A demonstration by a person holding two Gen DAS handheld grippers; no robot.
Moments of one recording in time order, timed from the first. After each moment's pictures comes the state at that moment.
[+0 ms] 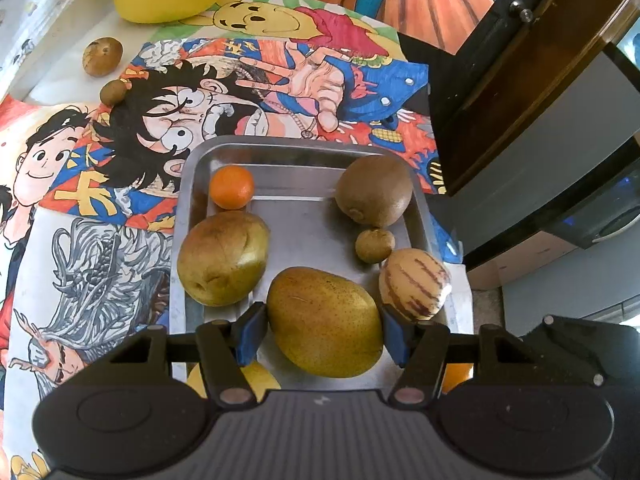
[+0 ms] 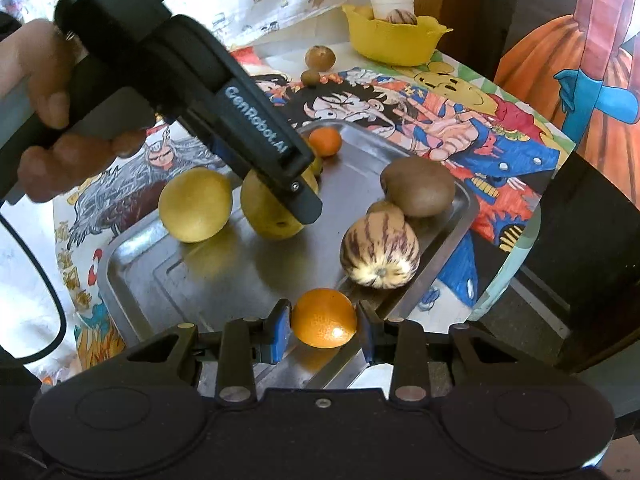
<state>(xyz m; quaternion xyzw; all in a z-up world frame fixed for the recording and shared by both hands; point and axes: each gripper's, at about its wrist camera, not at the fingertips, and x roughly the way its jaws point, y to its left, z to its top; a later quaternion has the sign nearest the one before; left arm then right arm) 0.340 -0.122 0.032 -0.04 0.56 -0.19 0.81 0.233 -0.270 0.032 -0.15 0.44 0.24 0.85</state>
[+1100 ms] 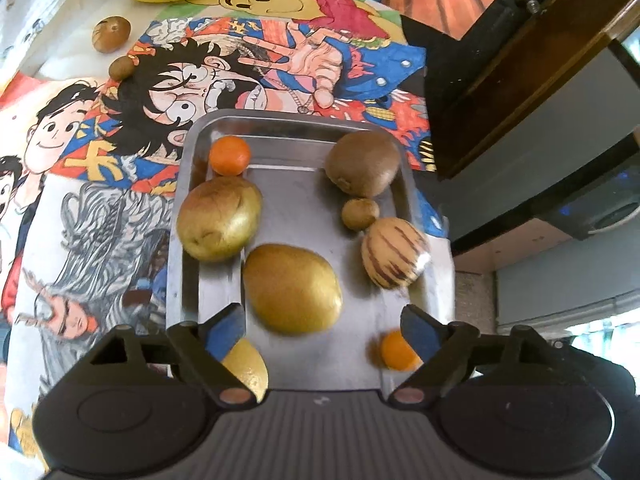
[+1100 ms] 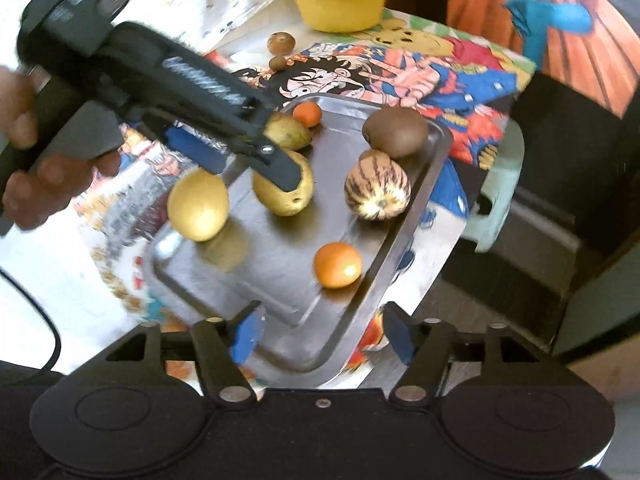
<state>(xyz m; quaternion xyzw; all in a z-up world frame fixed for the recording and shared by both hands) 0.322 -0.121 0.055 -0.05 0.59 -0.19 0.78 0.195 -0.288 0.068 -0.01 0.51 0.17 0.84</state>
